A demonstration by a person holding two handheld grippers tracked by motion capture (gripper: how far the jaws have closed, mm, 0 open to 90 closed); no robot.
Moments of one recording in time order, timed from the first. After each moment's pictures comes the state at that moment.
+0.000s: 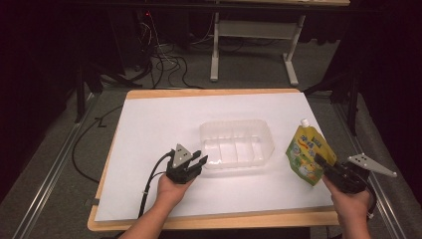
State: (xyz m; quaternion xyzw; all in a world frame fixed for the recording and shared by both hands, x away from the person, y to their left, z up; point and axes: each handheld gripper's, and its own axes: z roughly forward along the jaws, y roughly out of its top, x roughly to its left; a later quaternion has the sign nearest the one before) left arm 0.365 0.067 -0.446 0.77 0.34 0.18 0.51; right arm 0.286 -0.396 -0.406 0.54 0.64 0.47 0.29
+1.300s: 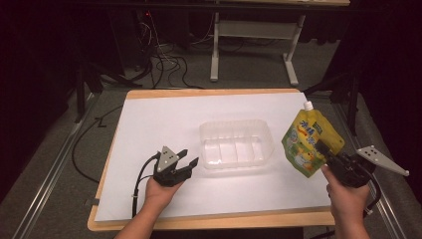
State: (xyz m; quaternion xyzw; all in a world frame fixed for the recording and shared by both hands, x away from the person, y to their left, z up) left arm 0.354 0.104 -0.441 0.75 0.35 0.21 0.52; right arm 0.283 -0.369 -0.356 0.51 0.59 0.55 0.31
